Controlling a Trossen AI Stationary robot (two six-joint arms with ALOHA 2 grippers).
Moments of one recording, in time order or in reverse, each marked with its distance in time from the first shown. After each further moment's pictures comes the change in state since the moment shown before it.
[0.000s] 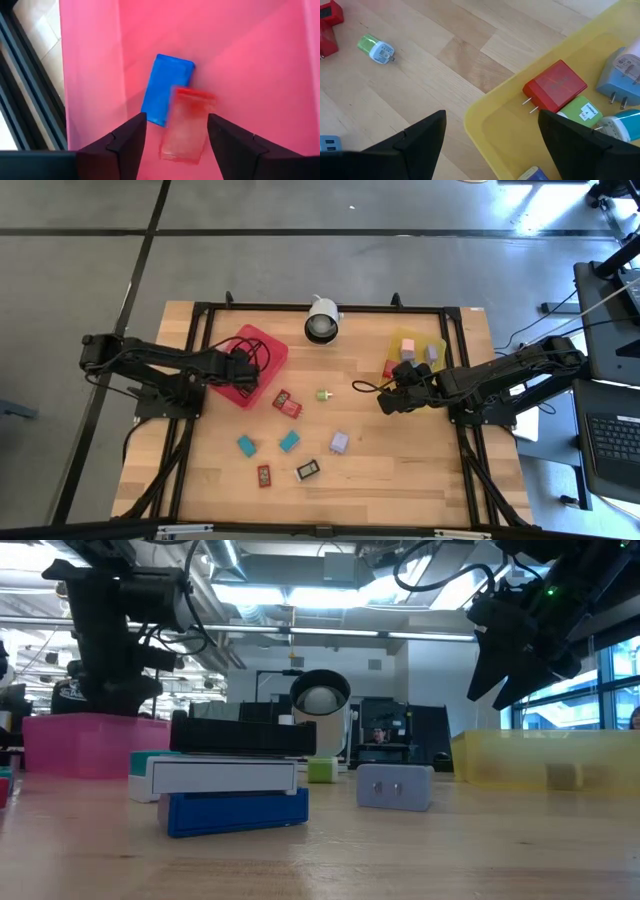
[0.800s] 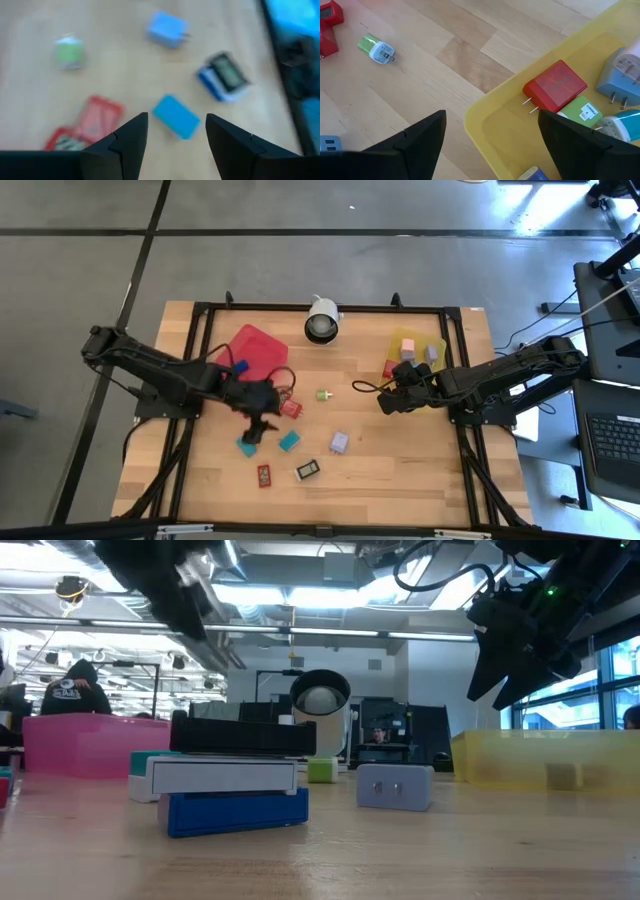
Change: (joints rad) left arm -0.337 0.000 0.242 0.422 0.499 0.546; right arm 0.000 0.000 0.000 0.000 0.000 0.000
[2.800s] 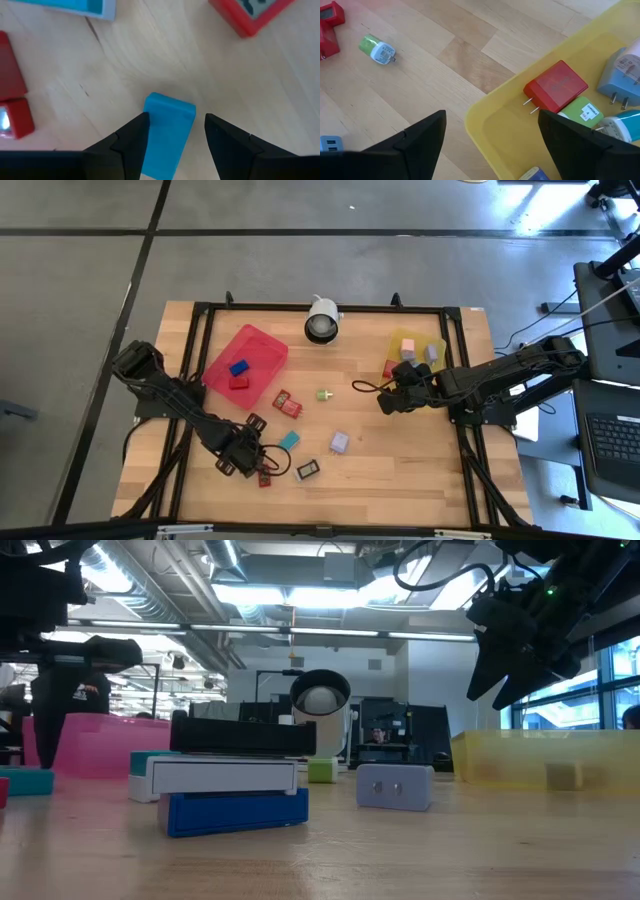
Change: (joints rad) left arm -0.412 0.384 -0.004 -0.226 -0.236 0.181; right arm 0.000 0.000 0.000 0.004 0.000 0.000
